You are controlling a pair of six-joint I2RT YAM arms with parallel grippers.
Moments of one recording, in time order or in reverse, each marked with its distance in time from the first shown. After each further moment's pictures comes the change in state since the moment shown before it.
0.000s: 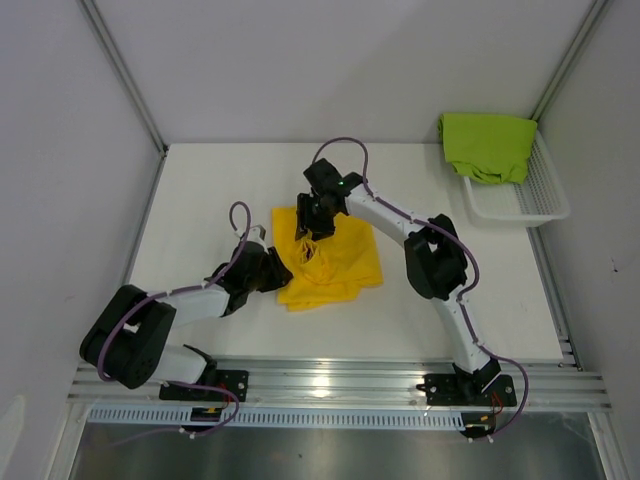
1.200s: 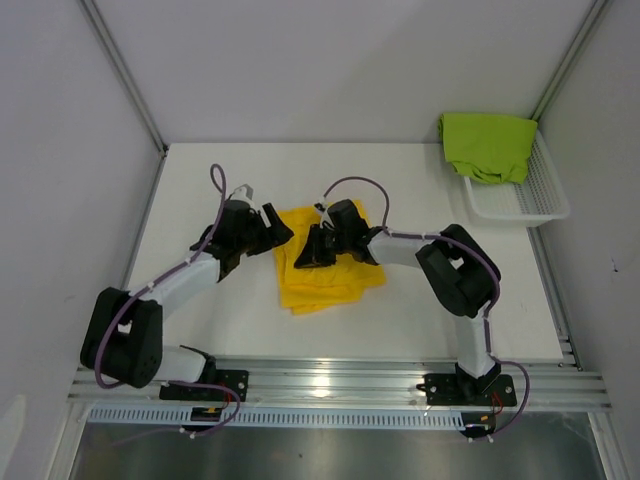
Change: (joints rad) left arm 0.145 -0.056 0.286 -0.267 0.085 0.014; right arm 0.000 -0.292 -0.817 0.919 -0.330 0.192
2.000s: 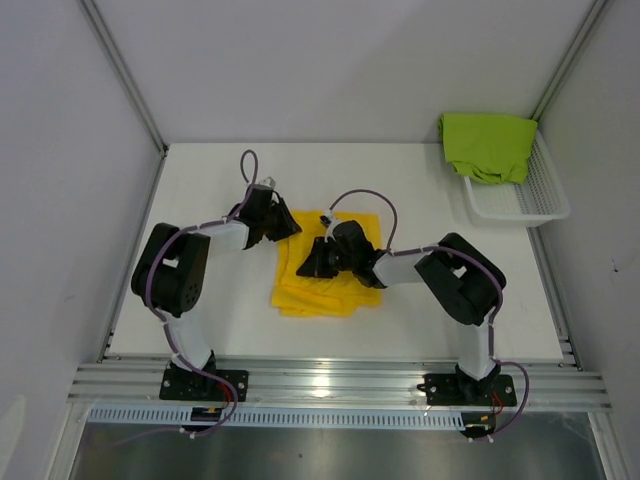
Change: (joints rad) left arm 0.006 0.515 0.291 0.101 0.072 -0.005; right arm 0.084 -0.035 -0.241 0.328 0.183 -0.002
